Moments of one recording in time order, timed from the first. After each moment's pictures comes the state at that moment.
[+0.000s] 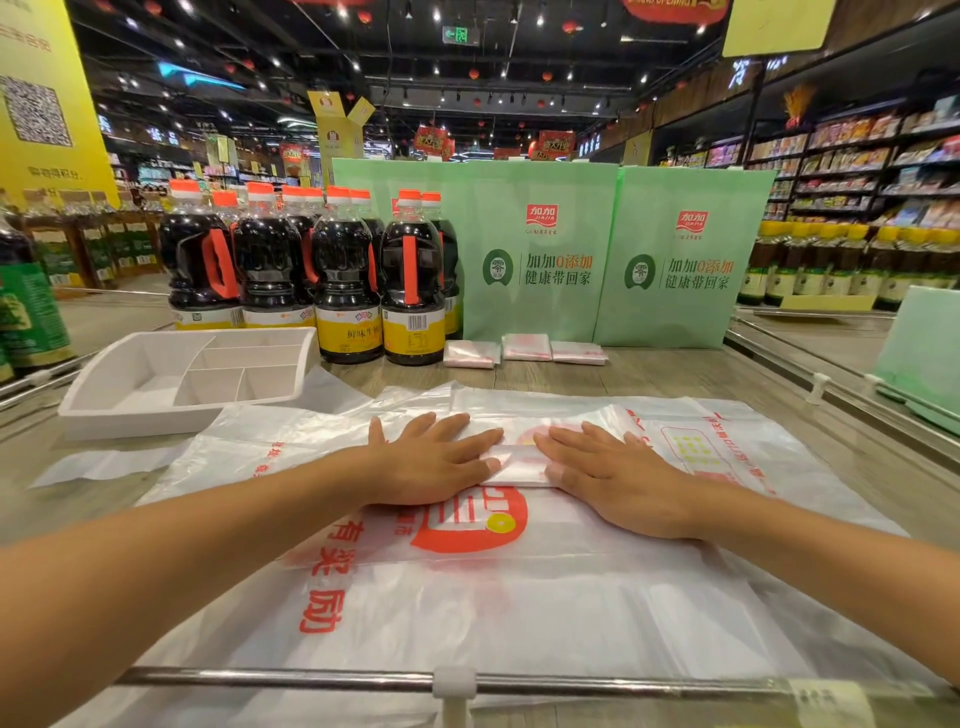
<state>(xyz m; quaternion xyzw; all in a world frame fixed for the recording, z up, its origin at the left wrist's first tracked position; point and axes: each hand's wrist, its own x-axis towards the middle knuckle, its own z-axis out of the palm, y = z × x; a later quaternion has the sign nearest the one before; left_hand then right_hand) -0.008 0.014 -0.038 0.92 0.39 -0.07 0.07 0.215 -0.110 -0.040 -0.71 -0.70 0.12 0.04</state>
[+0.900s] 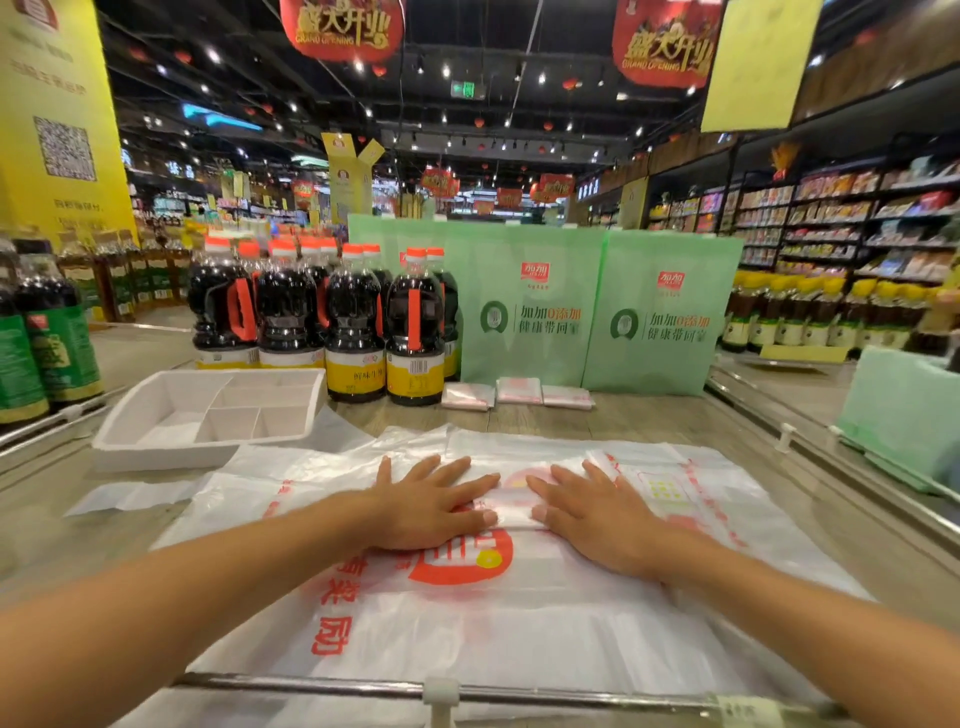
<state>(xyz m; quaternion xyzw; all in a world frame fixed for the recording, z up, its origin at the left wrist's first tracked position) -0.012 0.005 -0.039 0.93 0.36 -0.06 0.06 0.215 -0.108 -0.043 -0.74 -0.67 0.04 0.00</state>
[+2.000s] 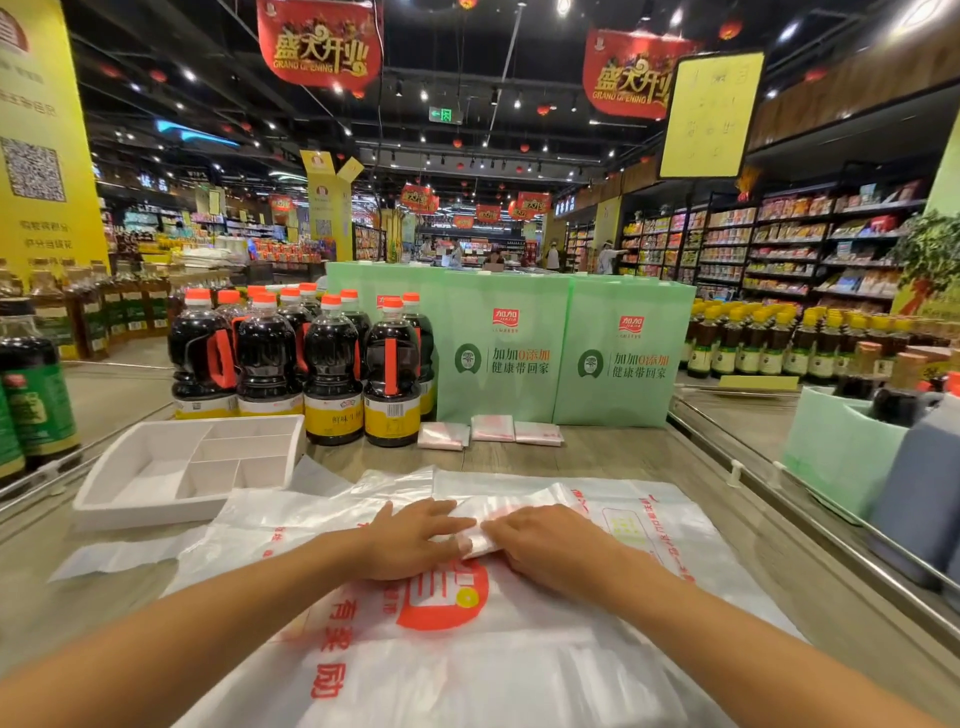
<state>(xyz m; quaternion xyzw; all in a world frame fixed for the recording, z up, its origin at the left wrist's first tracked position) -0.003 0.019 -0.024 0.93 0.33 -0.02 0.16 0.211 -0.097 -0.020 -0.53 -0.82 -0.19 0.02</state>
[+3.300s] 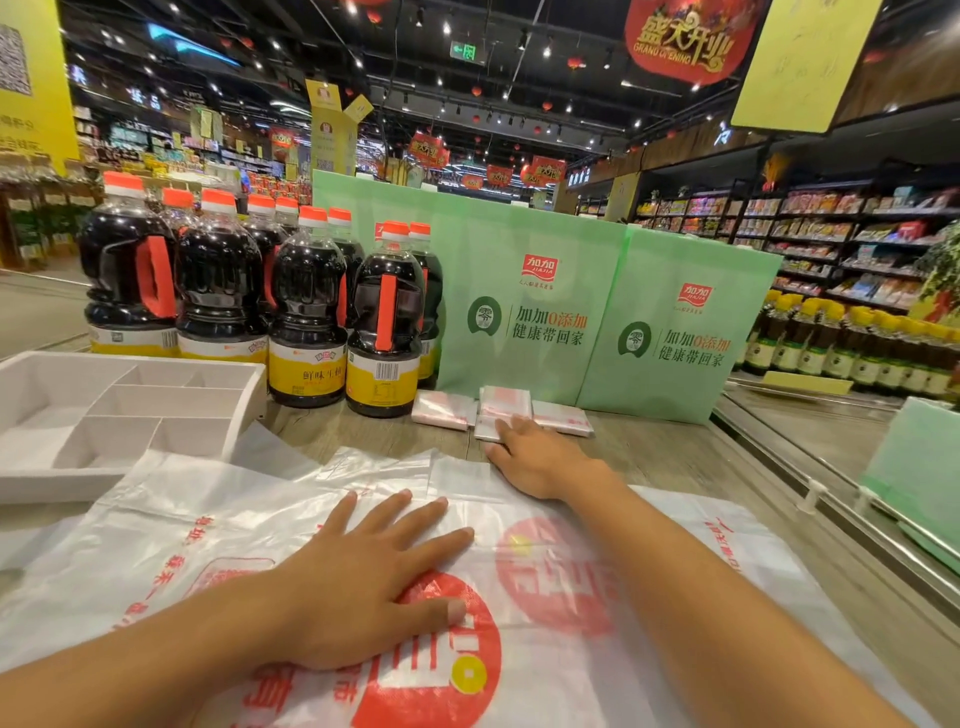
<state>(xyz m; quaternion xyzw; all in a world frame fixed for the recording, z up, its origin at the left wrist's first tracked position) -0.021 0.030 -0.044 0.95 0.30 -0.04 0.06 0.268 0.090 -0.027 -0.75 -0.66 0.01 -0.03</state>
